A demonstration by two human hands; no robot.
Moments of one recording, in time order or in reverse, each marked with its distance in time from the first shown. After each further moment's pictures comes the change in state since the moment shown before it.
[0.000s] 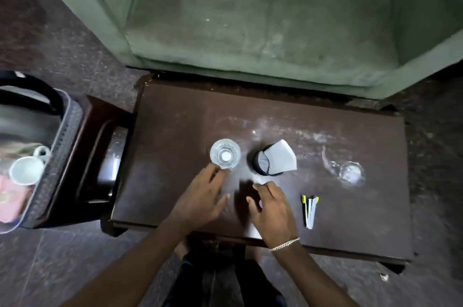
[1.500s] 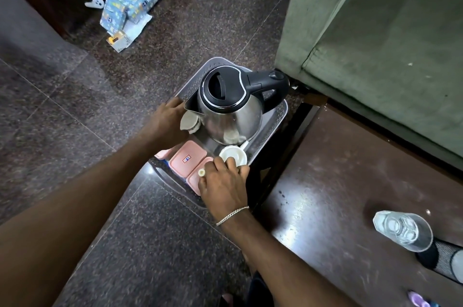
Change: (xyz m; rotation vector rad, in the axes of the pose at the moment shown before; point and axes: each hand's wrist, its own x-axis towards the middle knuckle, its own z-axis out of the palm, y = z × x) left_hand -0.200 -0.359 -0.327 0.208 0.142 -0.624; right_hand 0.039 -0.460 0.220 -0.212 -0.156 -0.600
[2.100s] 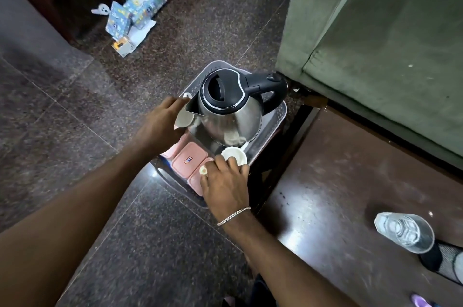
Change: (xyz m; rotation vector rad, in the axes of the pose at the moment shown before) left_hand -0.019 0.003 -0.011 -0.057 0.185 -0.004; right_hand -0.003 0.001 -0.014 0.025 0.036 -0.027
